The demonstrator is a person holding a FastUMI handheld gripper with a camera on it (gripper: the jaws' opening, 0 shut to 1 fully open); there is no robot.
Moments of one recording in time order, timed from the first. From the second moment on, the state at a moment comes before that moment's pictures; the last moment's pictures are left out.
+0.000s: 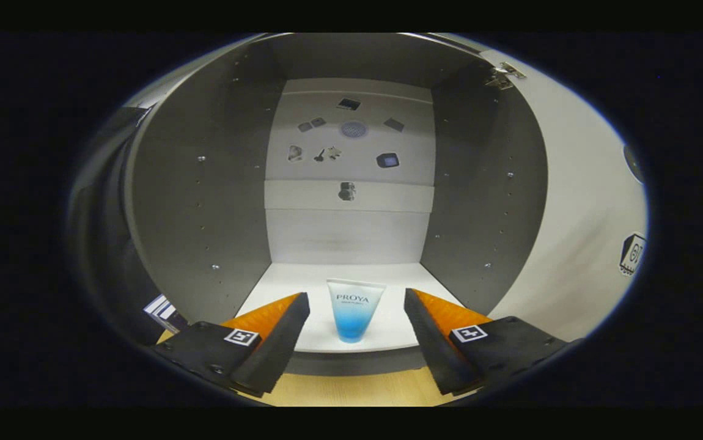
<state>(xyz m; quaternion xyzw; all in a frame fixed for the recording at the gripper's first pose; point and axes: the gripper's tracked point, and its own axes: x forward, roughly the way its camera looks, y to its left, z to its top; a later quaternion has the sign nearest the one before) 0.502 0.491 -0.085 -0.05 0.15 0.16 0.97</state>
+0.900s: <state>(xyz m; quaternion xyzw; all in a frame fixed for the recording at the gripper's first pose) 0.233 0.350 -0.038 -0.02 0.07 0.12 0.99</state>
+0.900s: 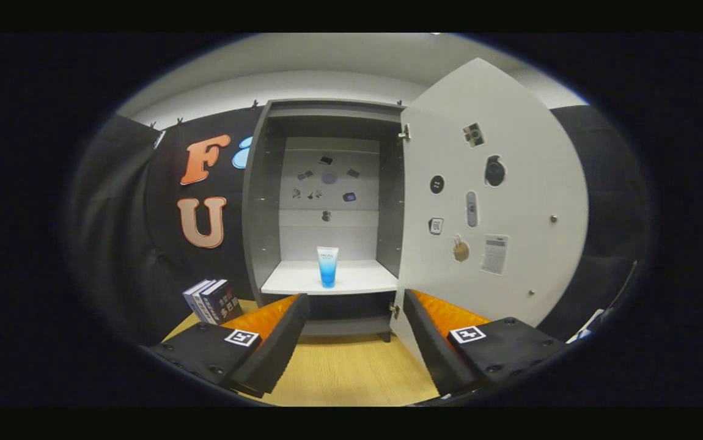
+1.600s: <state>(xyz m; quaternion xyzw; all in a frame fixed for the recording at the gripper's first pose) 0.188 0.124 -0.012 0.01 0.06 0.02 1.00</state>
